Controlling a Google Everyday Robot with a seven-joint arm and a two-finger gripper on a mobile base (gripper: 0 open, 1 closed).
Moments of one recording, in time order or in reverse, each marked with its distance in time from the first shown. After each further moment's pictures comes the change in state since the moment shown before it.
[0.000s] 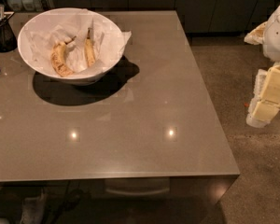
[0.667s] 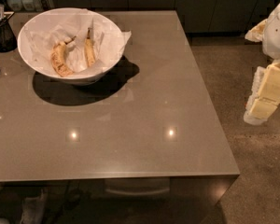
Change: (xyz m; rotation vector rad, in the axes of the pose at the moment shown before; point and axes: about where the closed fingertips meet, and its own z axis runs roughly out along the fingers) arm -0.004 -0.003 -0.002 0.020 -0.006 0.019
